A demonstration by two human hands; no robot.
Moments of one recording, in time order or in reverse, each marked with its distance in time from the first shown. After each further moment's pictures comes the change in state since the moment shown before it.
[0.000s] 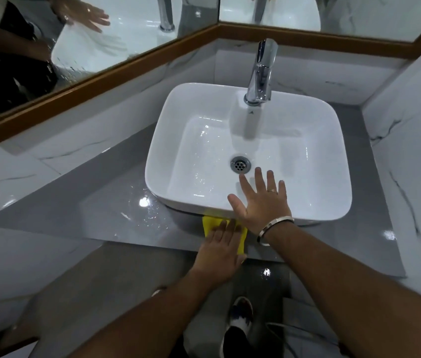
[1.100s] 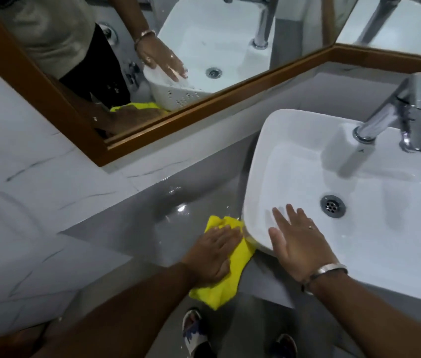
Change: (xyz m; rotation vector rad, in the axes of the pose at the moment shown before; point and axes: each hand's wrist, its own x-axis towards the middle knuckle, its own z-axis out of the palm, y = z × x) left_hand -0.030 -0.243 -0.051 0.079 0.133 0.069; right_hand 0.054 -0.135 0.004 0.079 -0.090 -0.138
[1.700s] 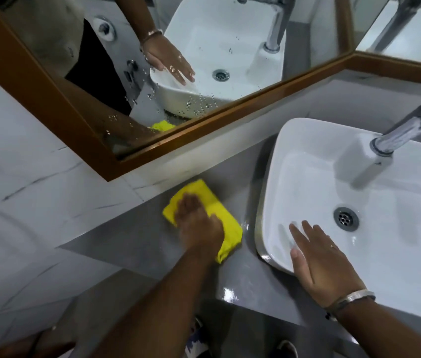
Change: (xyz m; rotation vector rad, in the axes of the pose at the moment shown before) left_hand 0.051 -0.048 -0.023 -0.118 0.119 -0.934; right_hand -0.002 -0.004 0.000 0.015 0.001 -0.007
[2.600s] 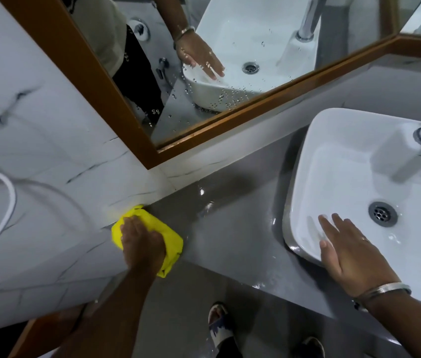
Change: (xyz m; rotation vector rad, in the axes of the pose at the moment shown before) left_hand -0.044 -0.203 -0.055 -0.021 0.209 -0.442; right_hand 0.000 -0.001 -0.002 0.025 -0.035 0.019
